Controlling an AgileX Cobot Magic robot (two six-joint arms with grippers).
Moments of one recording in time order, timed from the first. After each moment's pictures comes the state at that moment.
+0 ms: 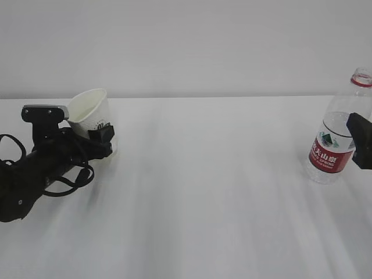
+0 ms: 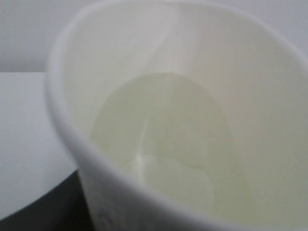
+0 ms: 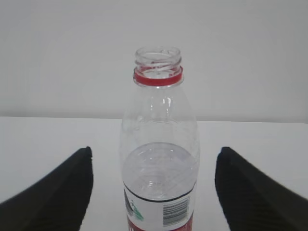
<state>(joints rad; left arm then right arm) -0.28 2.16 -0.73 0.03 -1.11 -0.21 0.12 1.39 -0.19 0.08 -0.97 -0.05</state>
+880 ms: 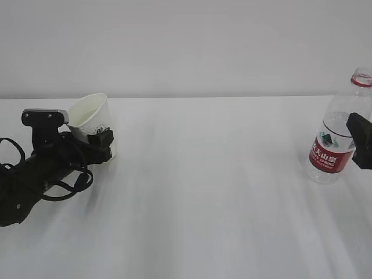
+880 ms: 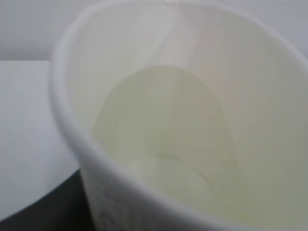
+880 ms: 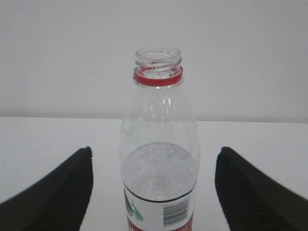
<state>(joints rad) -0.28 2.17 -0.72 0.03 -1.11 -0.21 0.12 1.39 -0.19 0.08 -0.97 -0.05</state>
